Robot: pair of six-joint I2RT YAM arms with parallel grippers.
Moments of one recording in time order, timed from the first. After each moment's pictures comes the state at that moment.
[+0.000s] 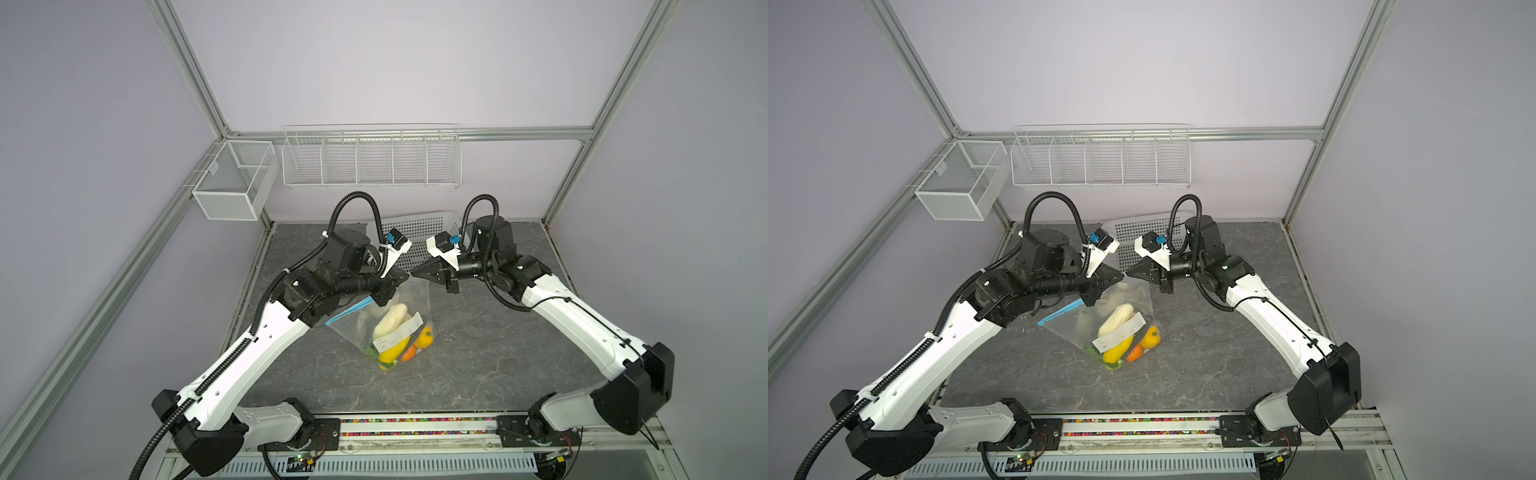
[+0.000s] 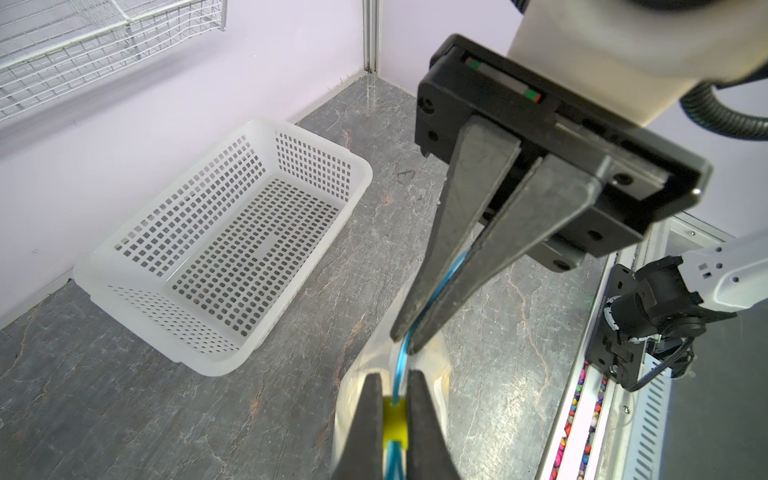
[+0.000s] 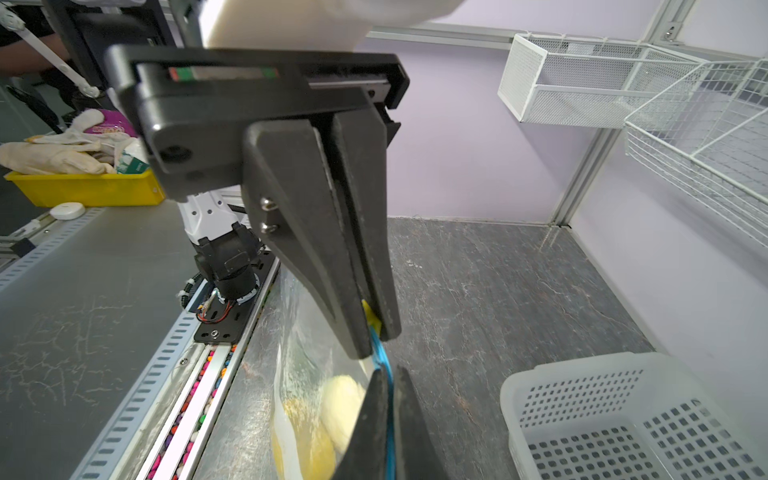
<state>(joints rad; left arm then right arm) -0.75 1.24 1.46 -0.77 0.24 0.09 0.55 1.43 1.34 -0.34 -0.97 -0.44</state>
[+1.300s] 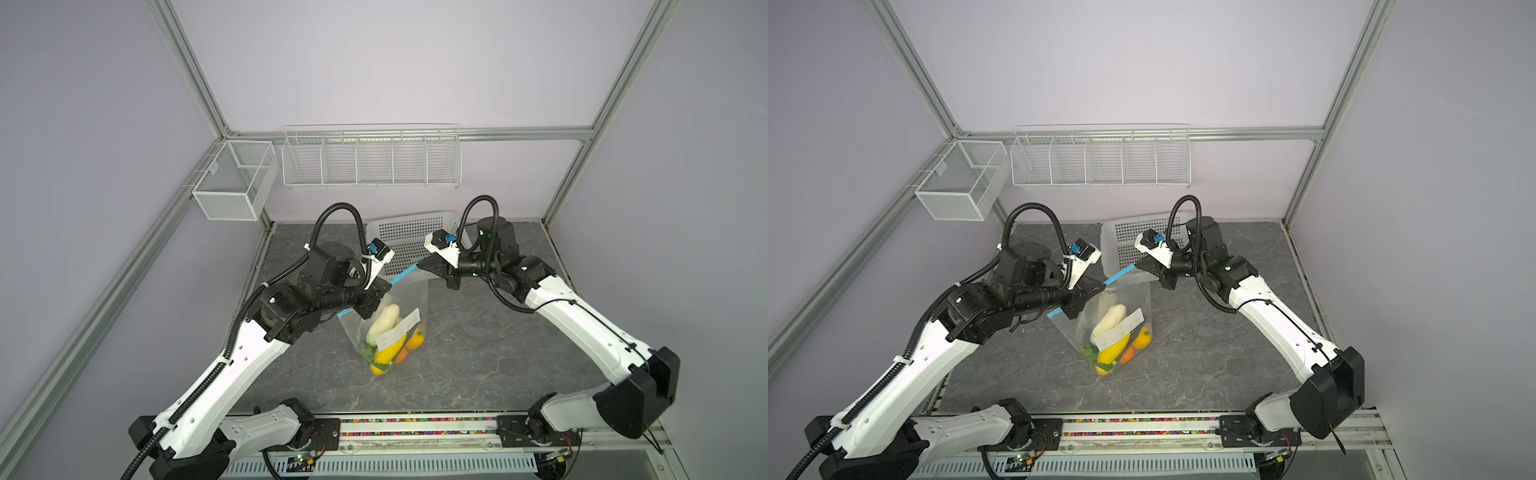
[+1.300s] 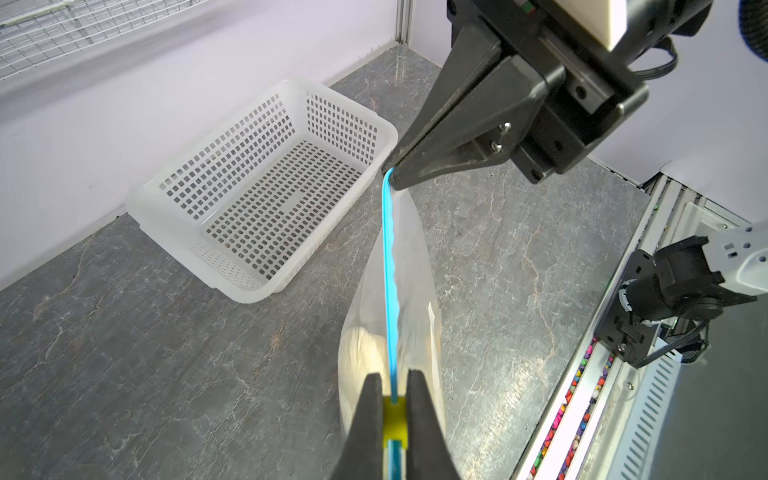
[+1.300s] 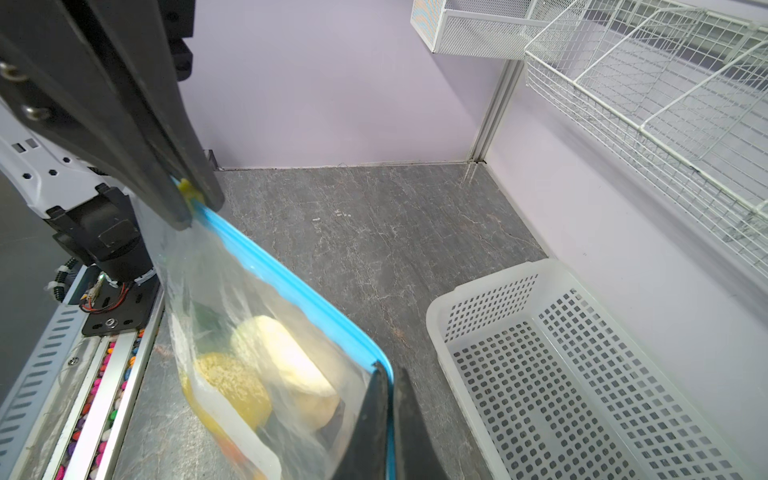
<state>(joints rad) -0.75 1.12 1.41 -0.89 0.16 0.05 0.55 1.42 1.34 -0.41 -0.68 -0.48</state>
